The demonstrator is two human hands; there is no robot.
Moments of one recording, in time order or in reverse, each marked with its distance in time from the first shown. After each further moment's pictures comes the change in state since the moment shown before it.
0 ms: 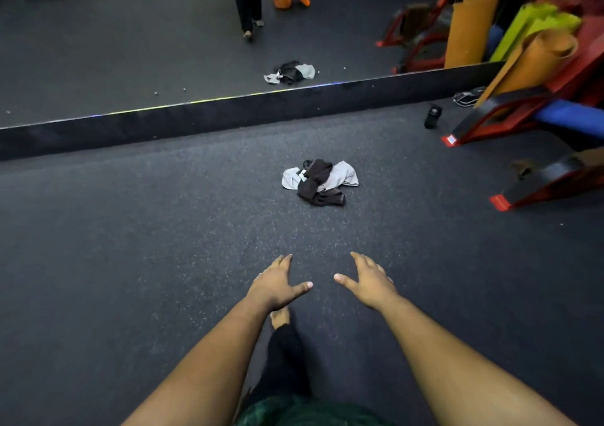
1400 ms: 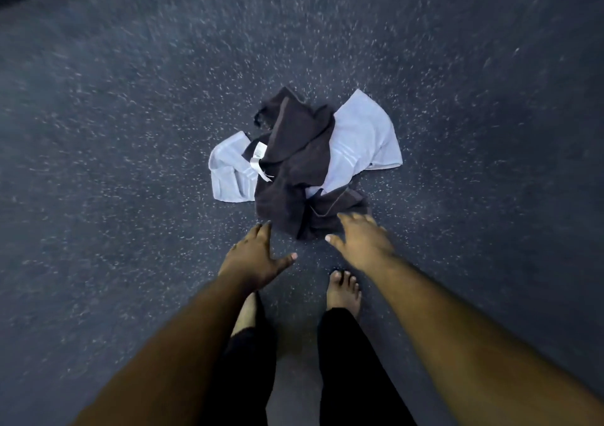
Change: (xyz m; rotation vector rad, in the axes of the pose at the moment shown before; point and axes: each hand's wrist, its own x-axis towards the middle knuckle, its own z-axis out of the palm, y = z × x) left_hand 0.977 -0.132 0.017 0.129 -0.456 -0.152; right_hand 0.979 0.090 0.081 -0.157 -0.306 0.231
